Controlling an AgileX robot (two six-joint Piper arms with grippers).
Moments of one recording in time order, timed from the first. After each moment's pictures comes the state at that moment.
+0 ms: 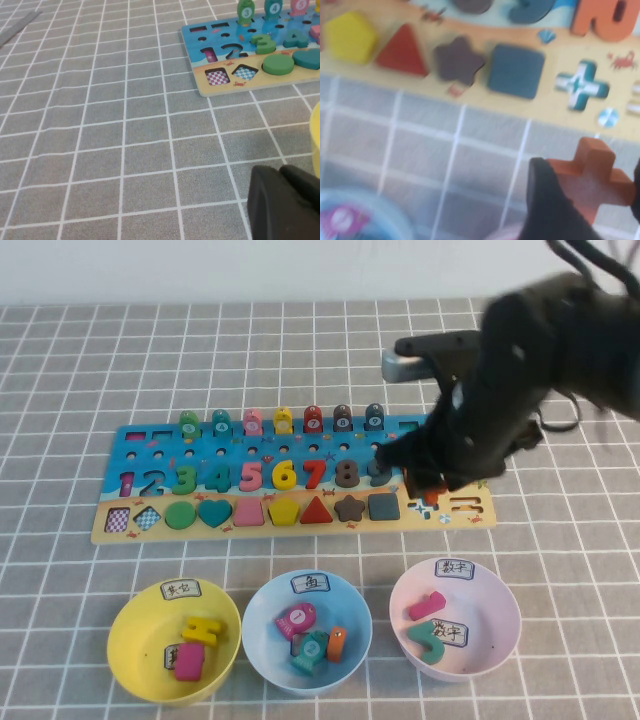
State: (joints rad) right arm 0.55 1.86 -1.56 0.01 0.99 0.31; left arm -0.07 -0.01 0.03 0.04 0.37 0.04
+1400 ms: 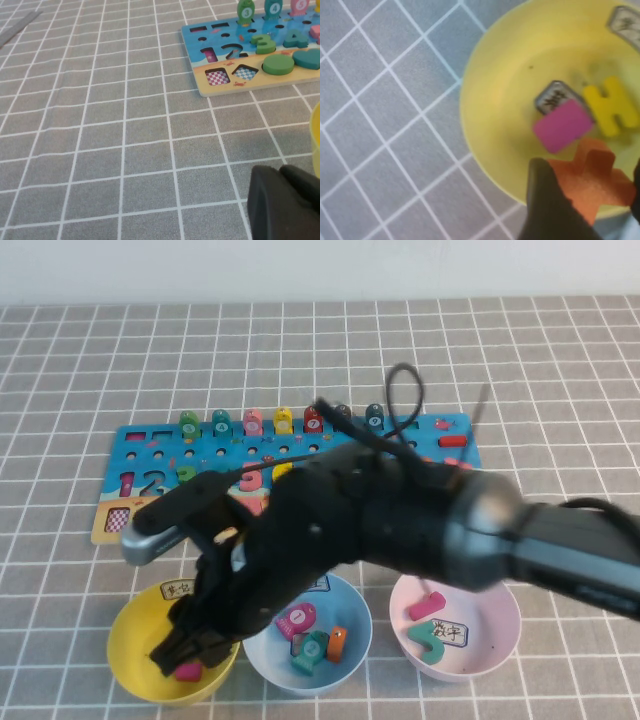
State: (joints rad) right arm 1.00 1.92 -1.53 0.31 0.73 -0.06; left arm -0.07 -0.01 0.03 0.04 0.37 0.04
